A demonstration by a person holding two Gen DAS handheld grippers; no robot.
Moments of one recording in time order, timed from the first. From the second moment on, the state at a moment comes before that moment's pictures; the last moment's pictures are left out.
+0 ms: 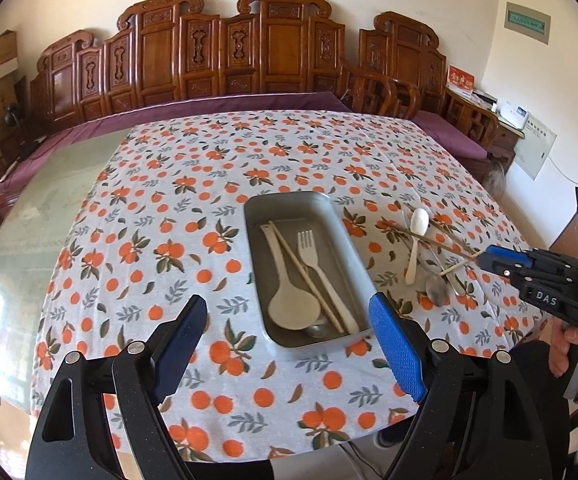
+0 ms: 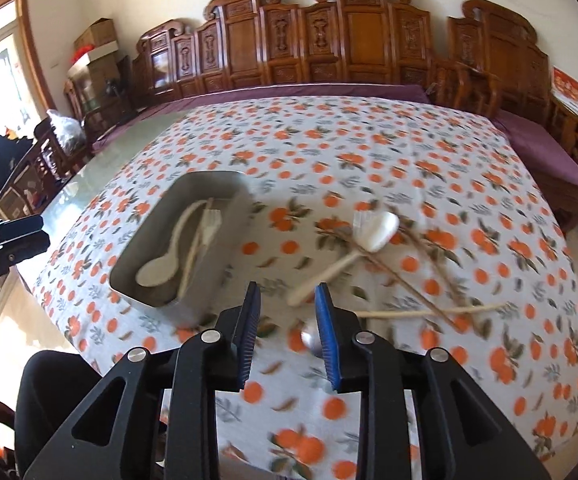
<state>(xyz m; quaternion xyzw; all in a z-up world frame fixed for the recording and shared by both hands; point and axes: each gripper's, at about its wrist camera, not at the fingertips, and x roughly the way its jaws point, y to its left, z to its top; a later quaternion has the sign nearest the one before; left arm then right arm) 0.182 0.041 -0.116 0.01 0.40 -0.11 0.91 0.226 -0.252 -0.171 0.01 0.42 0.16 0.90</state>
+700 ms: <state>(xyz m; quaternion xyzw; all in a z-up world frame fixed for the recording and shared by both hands) 0.252 -0.079 -0.147 0.03 0.47 -0.17 0.87 0.277 -0.339 -0.210 0.01 0.46 0.14 0.88</state>
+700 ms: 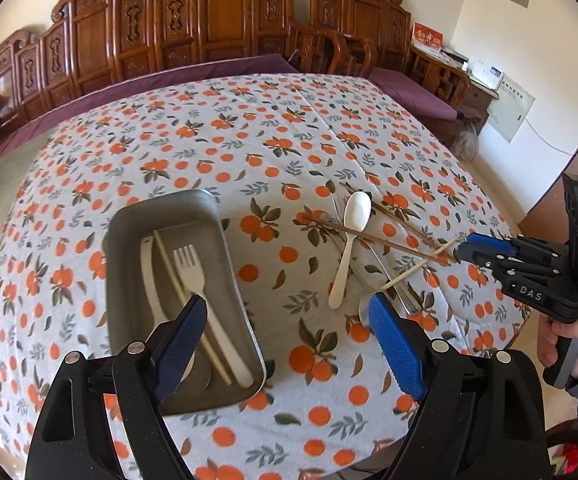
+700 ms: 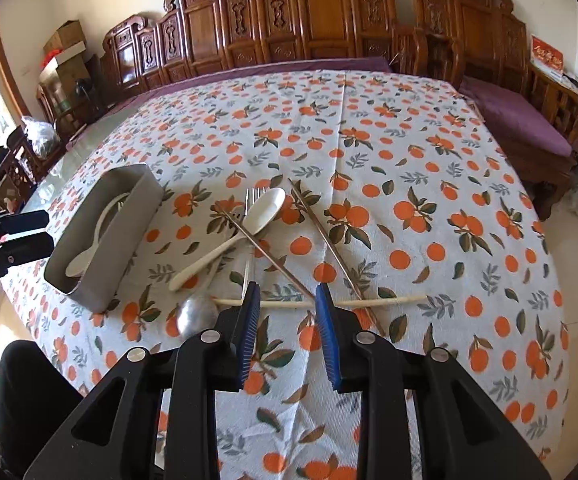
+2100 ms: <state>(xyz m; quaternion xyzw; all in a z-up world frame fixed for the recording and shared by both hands) 0.313 -0.143 -0.199 0.06 0.52 -0.21 0.83 0.348 -0.329 -0.243 -0.04 0.45 0.19 0.87</state>
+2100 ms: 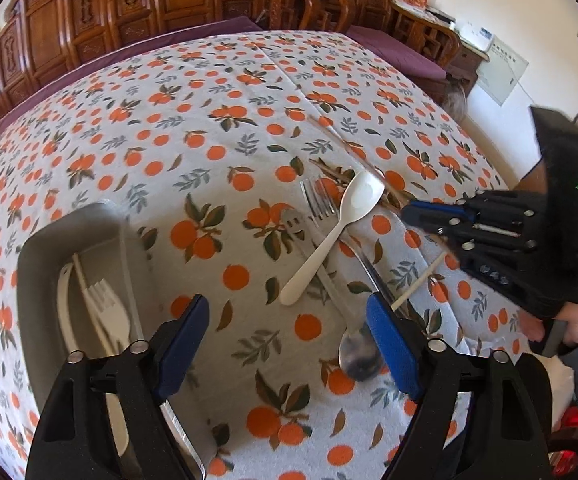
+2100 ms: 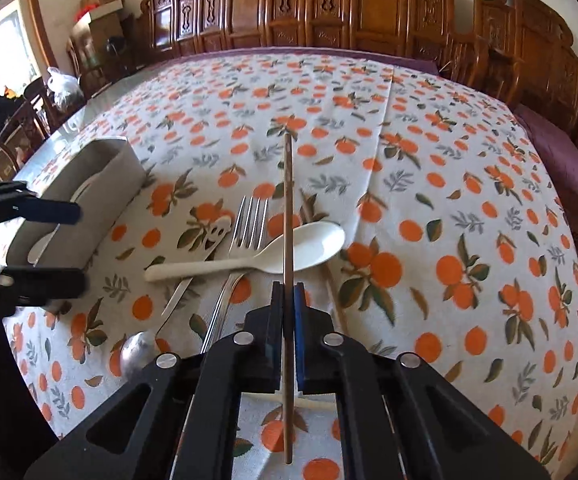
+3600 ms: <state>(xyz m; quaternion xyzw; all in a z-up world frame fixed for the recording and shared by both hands) 0.361 -0.216 -0.246 0.17 0.57 -0.28 0.75 0.324 -0.387 -0.225 0.04 0.43 0.15 0.89</state>
